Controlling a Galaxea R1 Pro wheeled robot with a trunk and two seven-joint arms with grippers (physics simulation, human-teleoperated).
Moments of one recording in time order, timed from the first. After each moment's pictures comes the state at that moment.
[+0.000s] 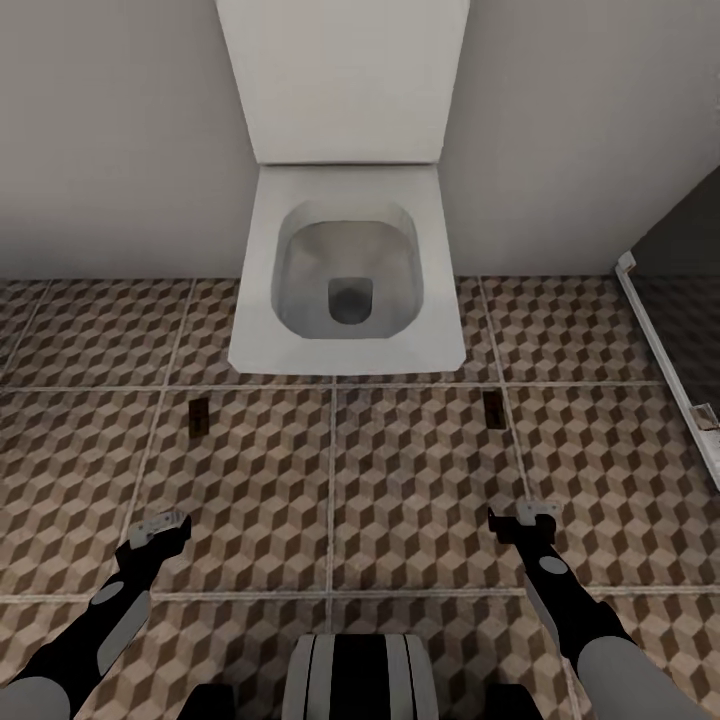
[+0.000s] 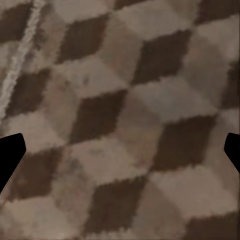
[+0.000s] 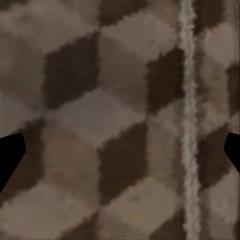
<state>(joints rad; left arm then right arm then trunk) -0.52 0.29 -0.17 -0.64 0.53 -0.16 0.14 -0.63 -0.09 -0.12 -0.54 0.16 -0.12 -0.07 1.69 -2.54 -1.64</state>
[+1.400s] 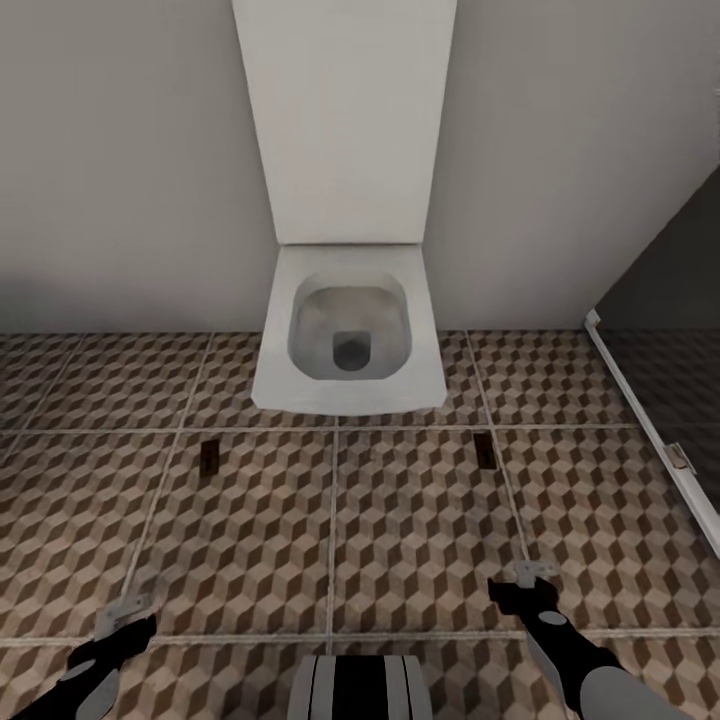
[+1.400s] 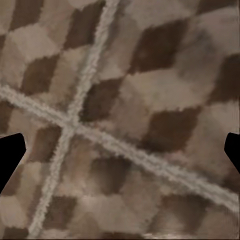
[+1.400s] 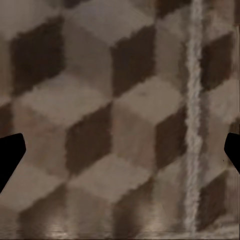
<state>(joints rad) -0.52 0.29 -0.16 -0.22 0.53 -0.16 0.13 -0.62 -0.09 -0.12 -0.23 0.16 -0.12 -0.07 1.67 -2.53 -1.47</state>
